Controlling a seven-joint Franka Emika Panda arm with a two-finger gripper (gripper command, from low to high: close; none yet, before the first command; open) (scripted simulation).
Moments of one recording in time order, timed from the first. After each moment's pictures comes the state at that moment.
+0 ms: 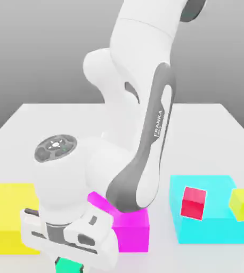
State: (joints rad) arm 0.52 0.62 -0.64 -2.27 0.82 2.65 -2.81
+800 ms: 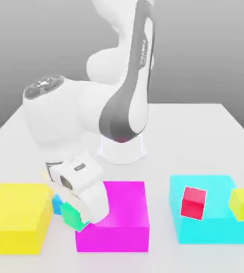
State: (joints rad) arm 0.90 0.13 -1.14 -2.61 0.37 2.57 -2.05
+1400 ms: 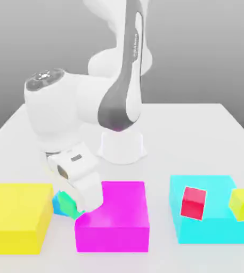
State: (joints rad) arm 0.90 0.14 -1.15 -2.61 0.35 2.57 -2.04
